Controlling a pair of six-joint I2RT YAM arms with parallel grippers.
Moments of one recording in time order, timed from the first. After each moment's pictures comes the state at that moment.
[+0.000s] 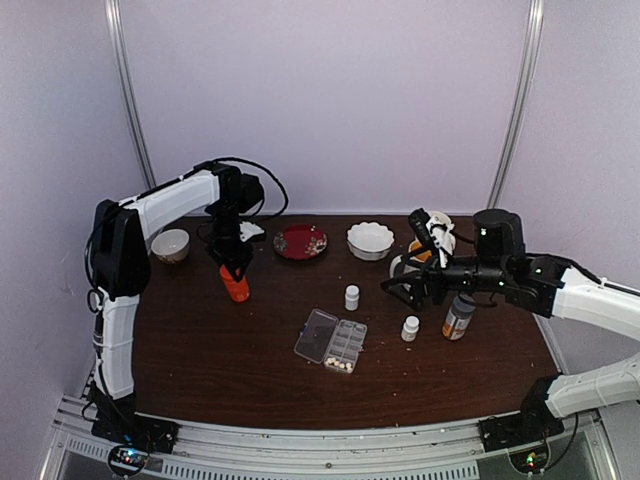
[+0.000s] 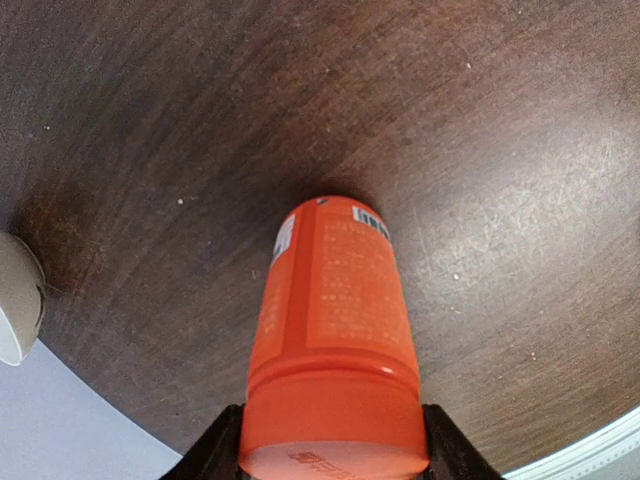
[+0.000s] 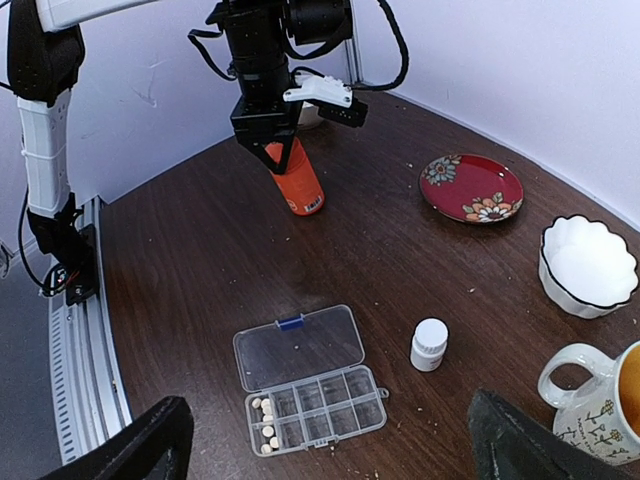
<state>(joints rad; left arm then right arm) -0.50 2.18 2.04 -1.43 -0.11 0.18 0.70 1.08 0.80 -0.10 -0.33 0.03</state>
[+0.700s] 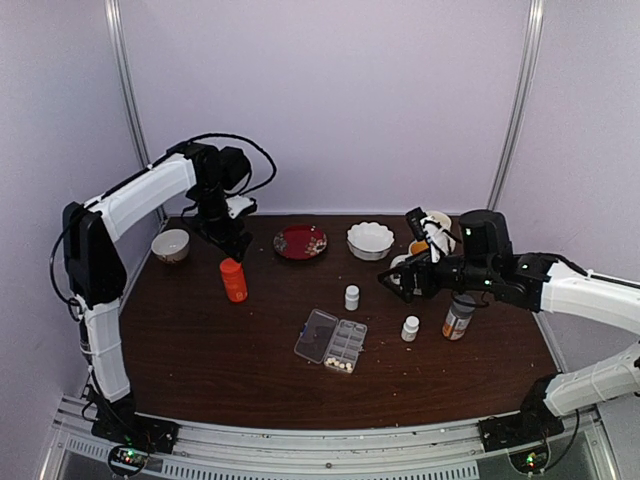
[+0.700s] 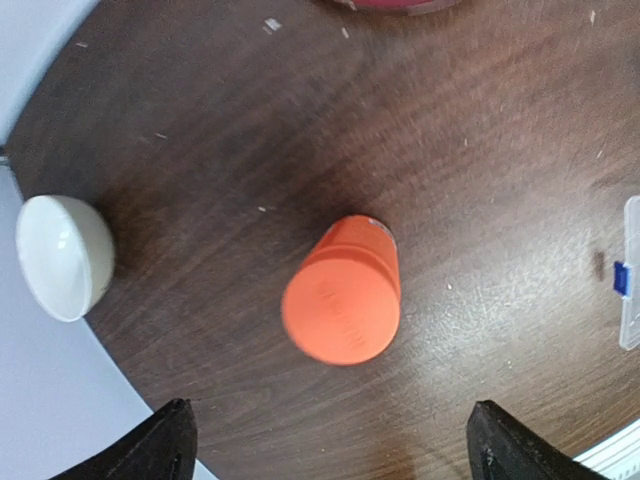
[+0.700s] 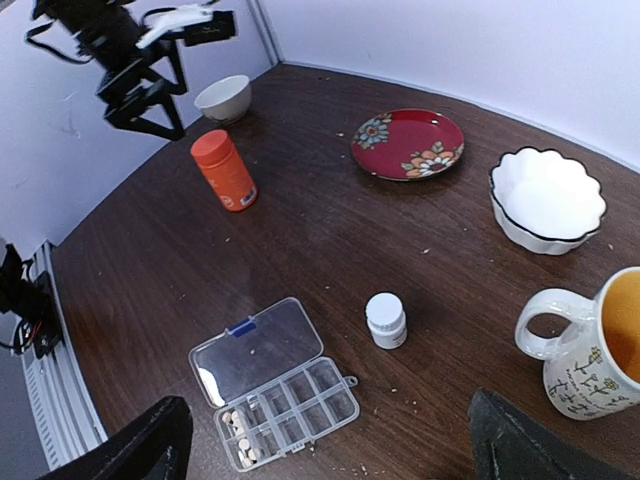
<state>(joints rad) -0.50 2.02 2.02 -1.39 -0.14 0.10 0.70 1.16 0.81 -0.11 -0.17 0.17</state>
